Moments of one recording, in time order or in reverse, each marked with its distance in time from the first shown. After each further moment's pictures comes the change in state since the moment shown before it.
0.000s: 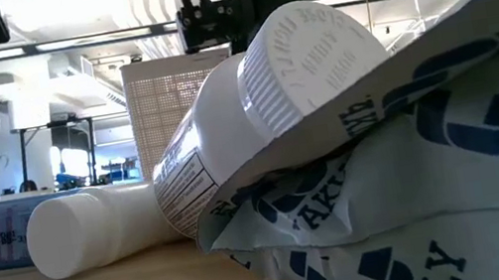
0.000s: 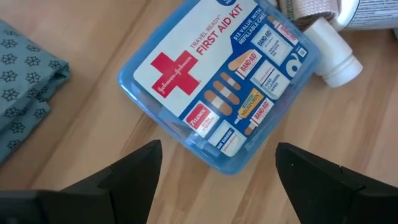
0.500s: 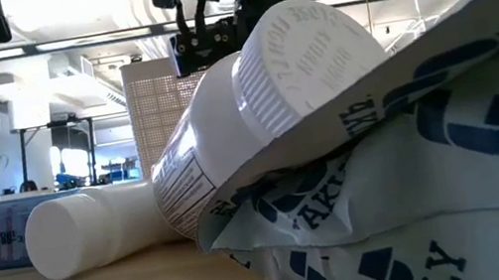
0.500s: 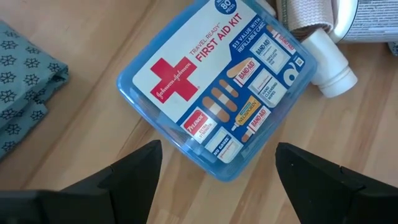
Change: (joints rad) left arm 0.000 0.000 -0.002 0.015 -0.016 -0.021; right arm -0.019 0.065 -0.005 0.060 -0.023 -0.112
